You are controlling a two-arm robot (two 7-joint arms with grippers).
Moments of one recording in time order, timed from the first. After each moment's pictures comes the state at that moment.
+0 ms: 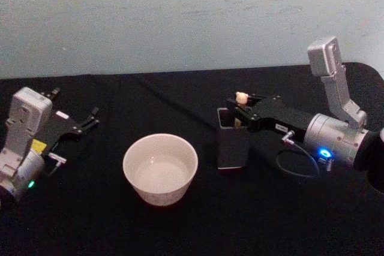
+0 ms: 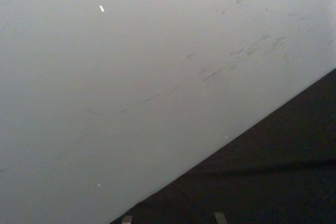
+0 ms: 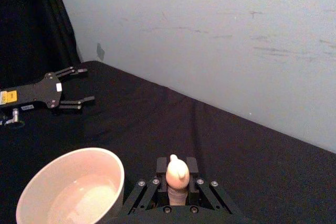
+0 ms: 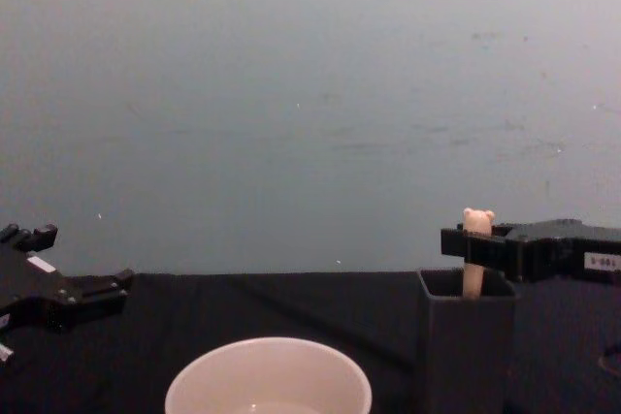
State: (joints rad) left arm -0.20 0.60 0.45 -1.41 -0.25 -0.12 0.03; right arm 0.34 0.52 -0.47 -1.48 0.59 0.19 0.46
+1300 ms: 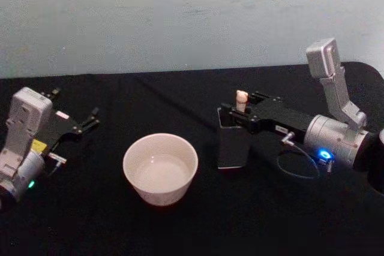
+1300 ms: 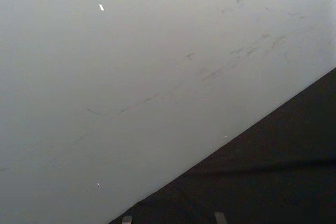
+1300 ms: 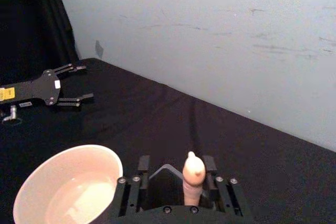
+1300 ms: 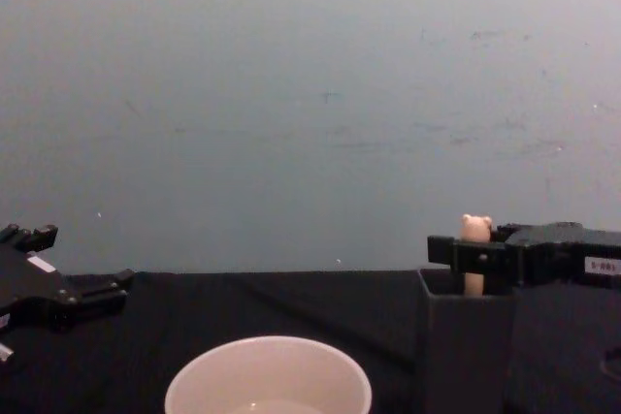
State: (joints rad) left arm -0.20 0.60 0.45 -1.41 -0.25 -0.12 0.03; right arm 0.34 0.52 -0.47 -1.48 0.58 0.19 0.46
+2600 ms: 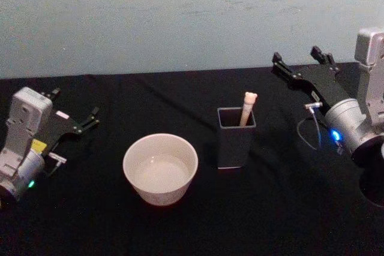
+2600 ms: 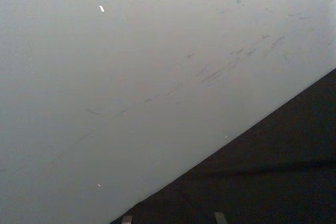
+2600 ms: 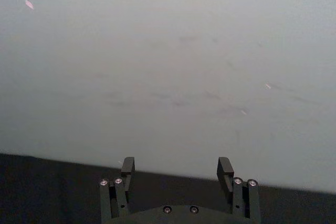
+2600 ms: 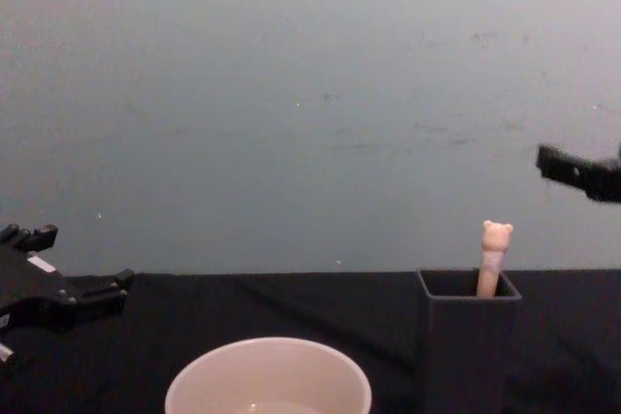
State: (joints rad) left arm -0.20 0.60 0.45 -1.41 -0.25 -0.12 0.03; right arm 0.23 0.35 -0.28 -1.49 0.41 0.00 0.01
